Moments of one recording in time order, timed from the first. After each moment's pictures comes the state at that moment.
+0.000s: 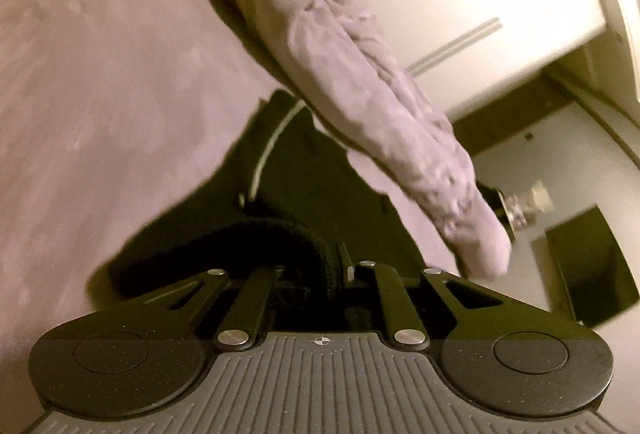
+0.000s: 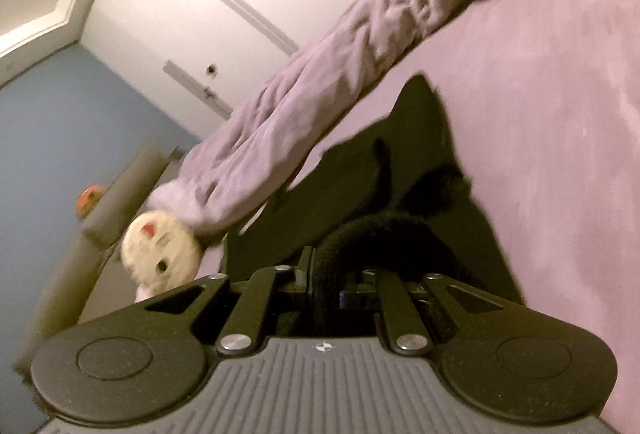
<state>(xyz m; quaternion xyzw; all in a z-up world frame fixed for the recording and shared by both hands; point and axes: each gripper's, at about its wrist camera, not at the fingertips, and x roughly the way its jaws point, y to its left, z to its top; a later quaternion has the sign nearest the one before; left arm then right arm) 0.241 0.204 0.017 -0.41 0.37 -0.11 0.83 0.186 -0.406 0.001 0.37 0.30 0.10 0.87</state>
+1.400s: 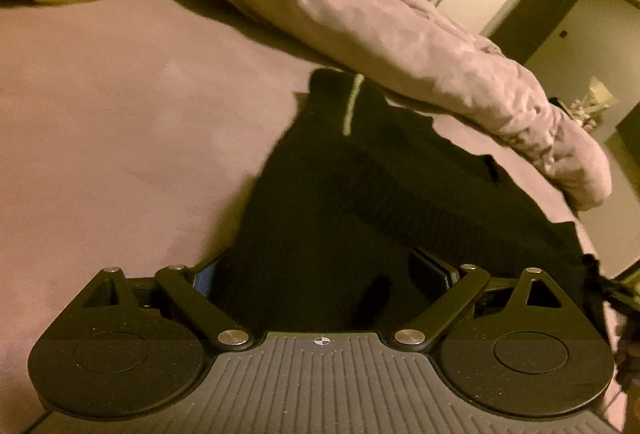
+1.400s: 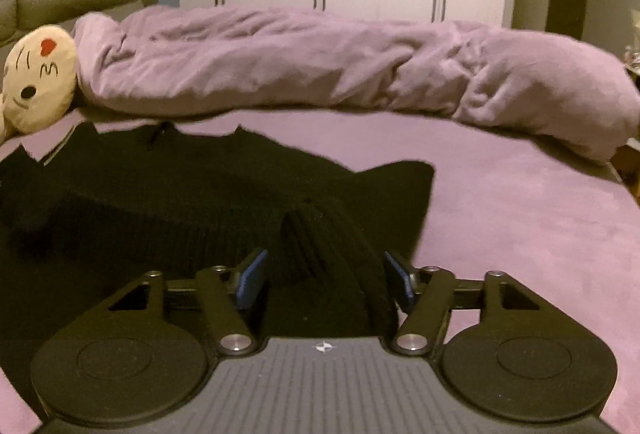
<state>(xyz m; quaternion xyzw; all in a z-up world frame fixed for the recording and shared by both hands) 0.372 0.187 -0.068 -0.22 0.42 -0.12 0.87 0.346 -0.367 -0.037 -0.04 0.34 0.08 0.94</state>
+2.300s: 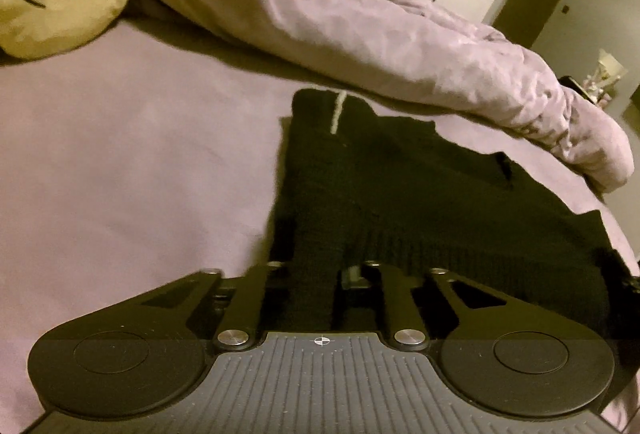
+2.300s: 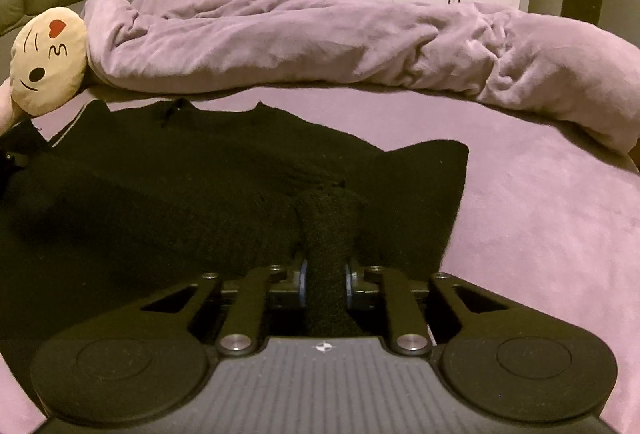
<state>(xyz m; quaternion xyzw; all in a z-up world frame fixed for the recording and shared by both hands) 0.384 0.158 -0.051 -0.14 0.40 -0.09 0.90 0.350 -0.348 -0.043 -0.04 0.36 0.09 0.93</state>
